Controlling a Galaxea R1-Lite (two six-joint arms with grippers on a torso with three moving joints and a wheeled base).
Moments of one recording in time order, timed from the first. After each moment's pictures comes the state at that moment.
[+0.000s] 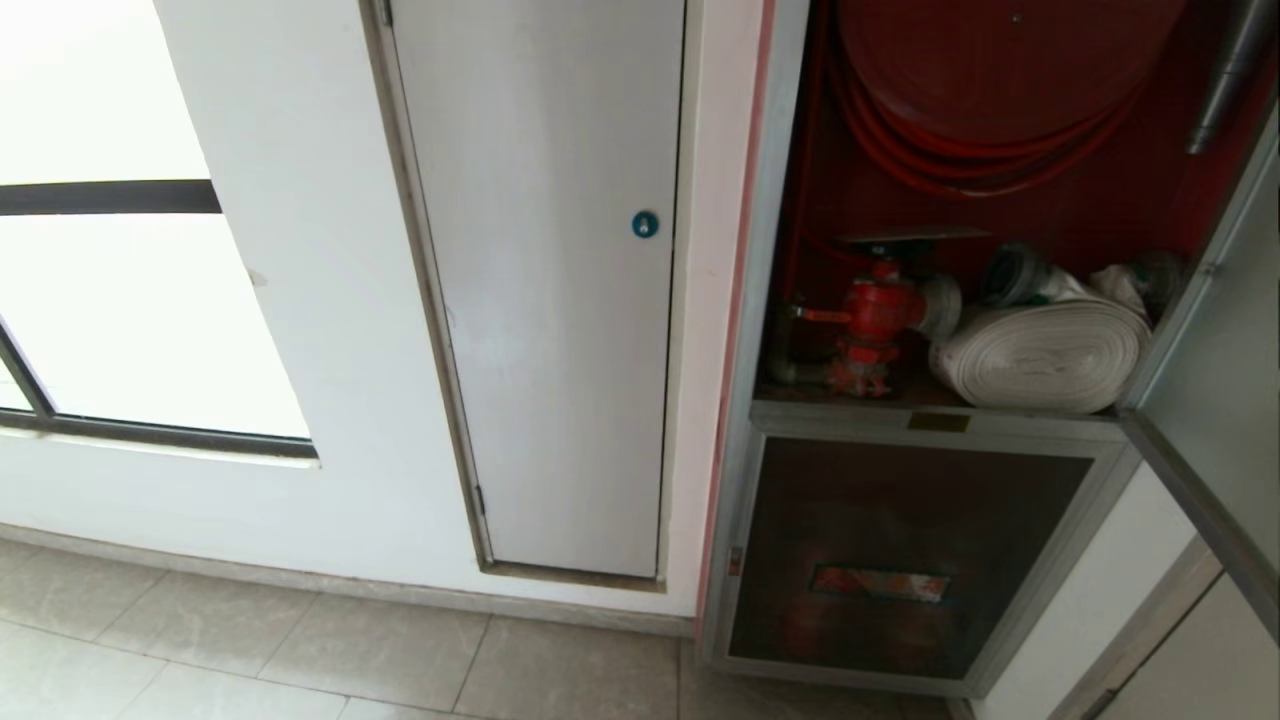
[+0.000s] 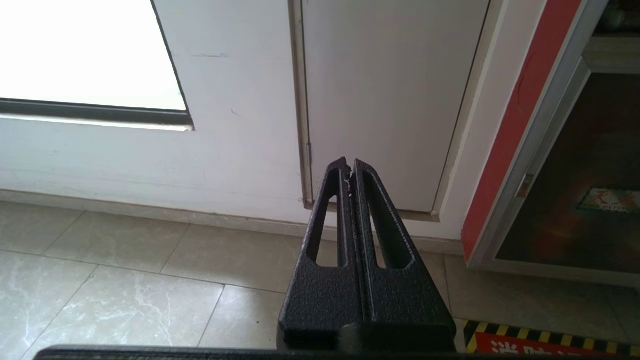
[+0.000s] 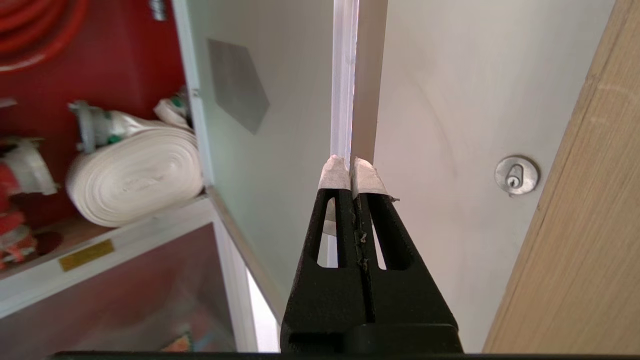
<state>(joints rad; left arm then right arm) 0.01 0.00 0.00 -0.01 0.00 0.00 -0.02 0.56 -0.62 -0.27 -0.91 -0.25</state>
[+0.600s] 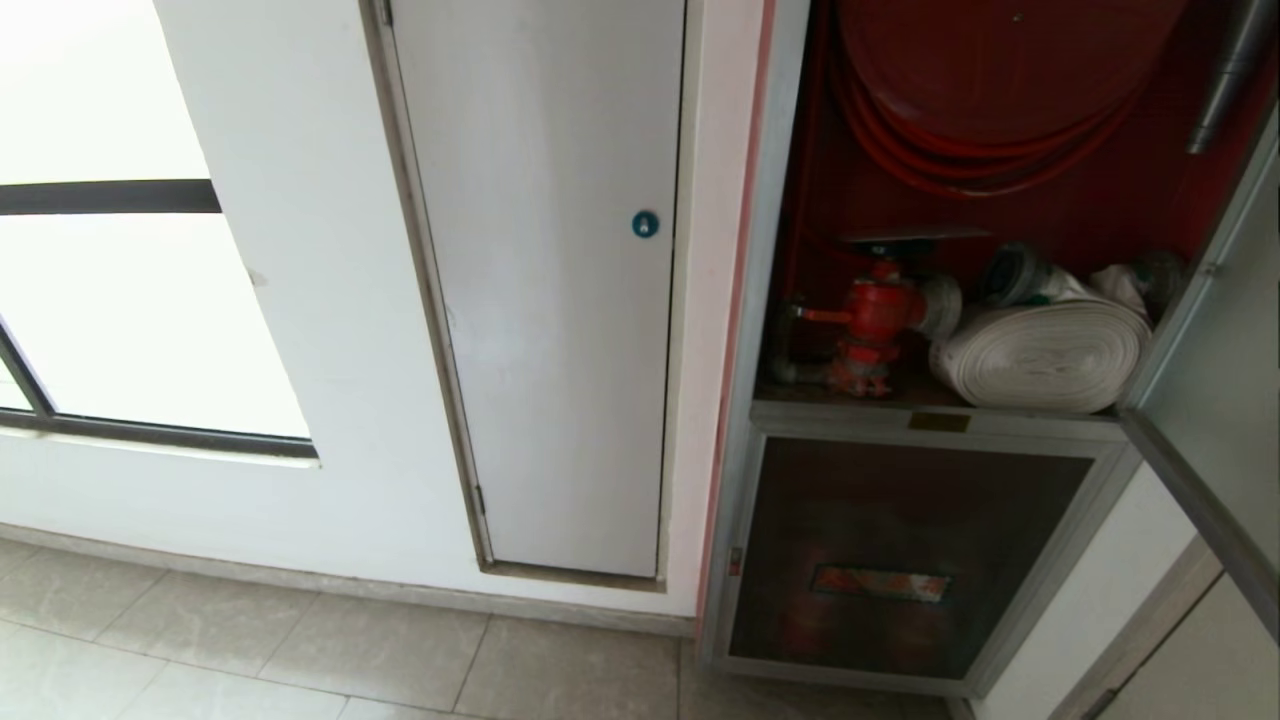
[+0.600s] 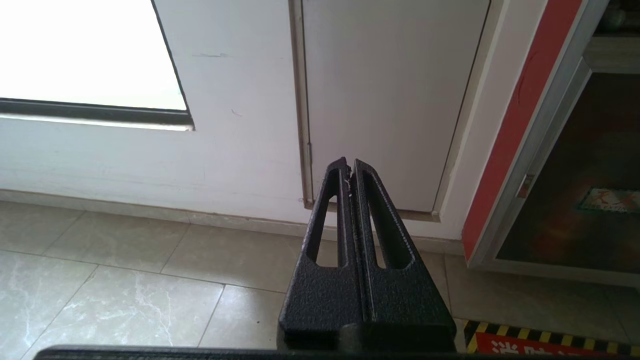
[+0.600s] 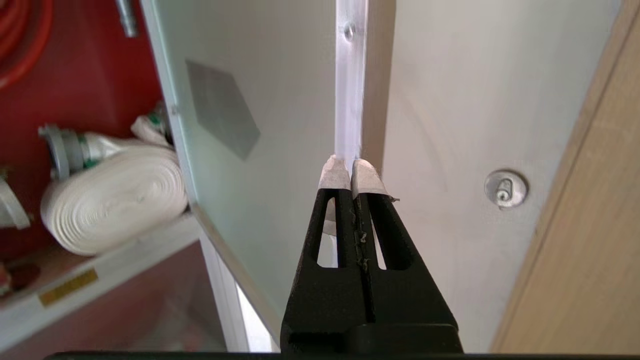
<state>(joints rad) 0.01 0.00 0.00 -0.01 0.00 0.00 -0.16 0.71 -0.74 -0.27 -0.86 -0.19</state>
